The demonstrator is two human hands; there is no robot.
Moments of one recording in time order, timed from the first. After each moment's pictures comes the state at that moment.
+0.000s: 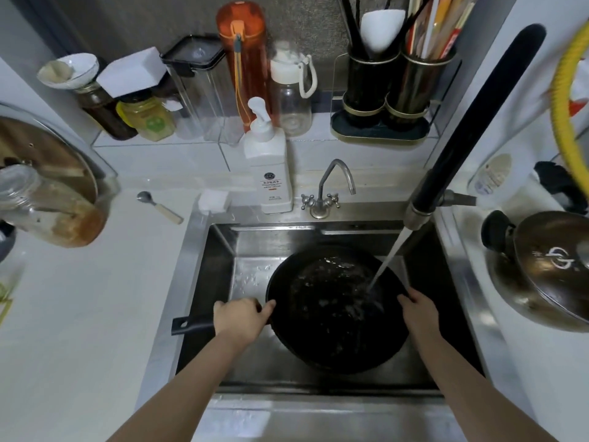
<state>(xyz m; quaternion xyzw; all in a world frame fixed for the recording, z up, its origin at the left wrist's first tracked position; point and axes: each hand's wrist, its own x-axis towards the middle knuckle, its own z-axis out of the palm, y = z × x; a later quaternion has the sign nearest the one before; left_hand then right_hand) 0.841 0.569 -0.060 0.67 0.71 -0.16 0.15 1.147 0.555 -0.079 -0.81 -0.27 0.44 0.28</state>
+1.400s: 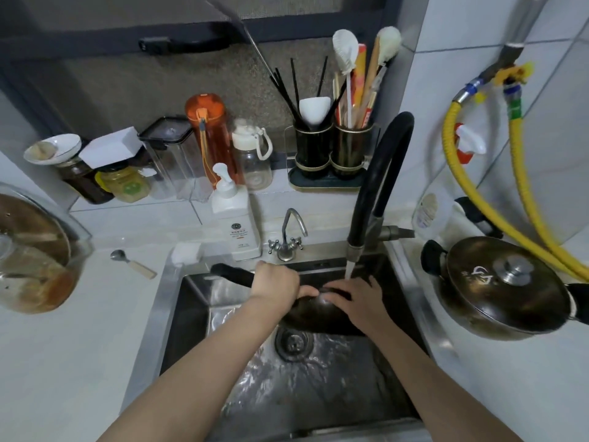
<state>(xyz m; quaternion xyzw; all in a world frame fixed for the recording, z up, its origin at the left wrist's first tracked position) 0.976 0.631 0.063 0.82 0.53 -0.20 -0.08 1.134 0.585 0.006 -0.69 -0.64 0.27 0.20</state>
